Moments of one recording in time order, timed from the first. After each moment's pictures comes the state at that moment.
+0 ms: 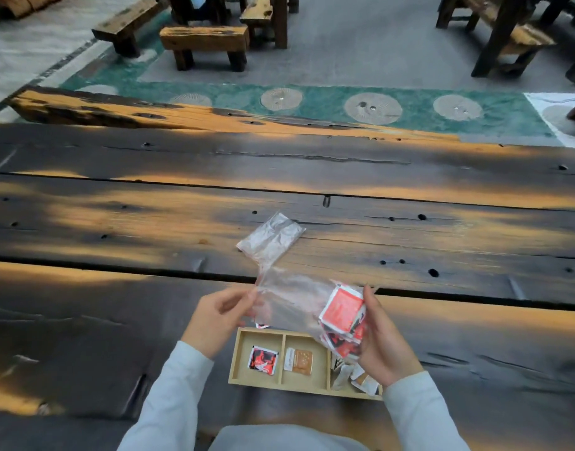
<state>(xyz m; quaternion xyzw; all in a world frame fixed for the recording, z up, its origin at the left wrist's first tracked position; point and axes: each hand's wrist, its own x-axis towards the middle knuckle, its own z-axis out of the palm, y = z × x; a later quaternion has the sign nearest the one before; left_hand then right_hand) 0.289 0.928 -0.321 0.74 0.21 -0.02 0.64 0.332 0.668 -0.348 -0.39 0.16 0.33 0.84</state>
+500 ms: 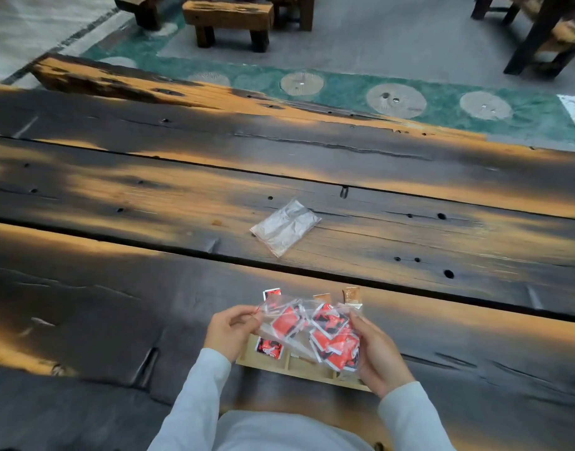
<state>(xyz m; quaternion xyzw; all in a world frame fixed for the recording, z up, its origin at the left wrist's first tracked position) 0.253 0.935 -0.401 0.71 0.33 -0.02 0.62 0.312 0.686 -0.384 -0.49 0.24 0.35 0.76</state>
